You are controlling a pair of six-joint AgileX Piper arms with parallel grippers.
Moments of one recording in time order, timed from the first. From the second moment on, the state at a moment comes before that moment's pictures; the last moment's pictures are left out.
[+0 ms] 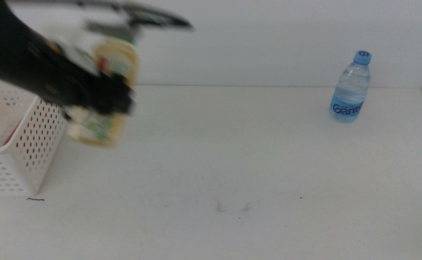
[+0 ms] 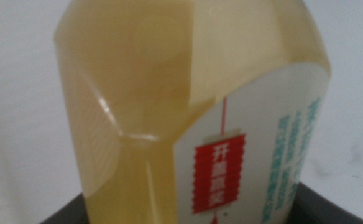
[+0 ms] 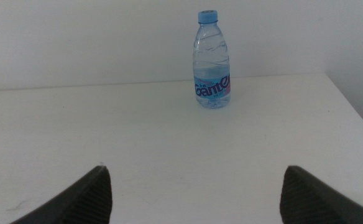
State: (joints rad) left arm -0.25 1.42 -1.20 -0.19 0.81 0.19; right arm 0.10 0.00 0.00 0.01 0.24 0.09
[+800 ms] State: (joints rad) left arm 0.31 1.91 -1.63 -0.22 1.11 0.47; right arm 0.10 0.00 0.00 0.01 0.24 0.09
